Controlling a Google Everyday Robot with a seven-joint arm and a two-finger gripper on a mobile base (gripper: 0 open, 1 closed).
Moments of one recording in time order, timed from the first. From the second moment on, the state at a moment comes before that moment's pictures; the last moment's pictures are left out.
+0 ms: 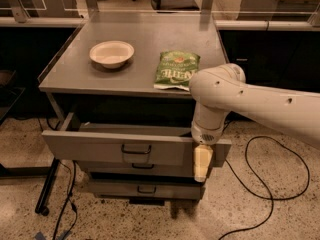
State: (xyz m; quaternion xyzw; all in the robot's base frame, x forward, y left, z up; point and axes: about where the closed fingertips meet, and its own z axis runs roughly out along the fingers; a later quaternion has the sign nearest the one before) arm 0.516 -0.132 0.660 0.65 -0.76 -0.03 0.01
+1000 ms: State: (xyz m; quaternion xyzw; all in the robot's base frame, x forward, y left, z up) arm 0.490 -0.132 0.663 0.67 -0.74 -0.04 0.03
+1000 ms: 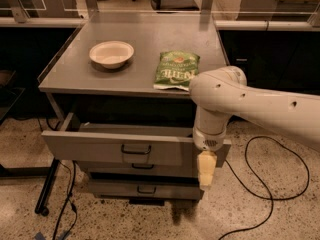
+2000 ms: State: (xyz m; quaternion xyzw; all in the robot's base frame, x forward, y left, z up) arm 0.437 -0.146 0.692 0.71 -0.70 -0.07 0.07
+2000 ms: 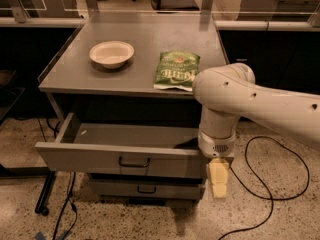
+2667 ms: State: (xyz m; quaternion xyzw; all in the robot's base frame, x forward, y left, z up) arm 0.448 -0.149 0.685 0.70 -0.71 -0.06 0.07
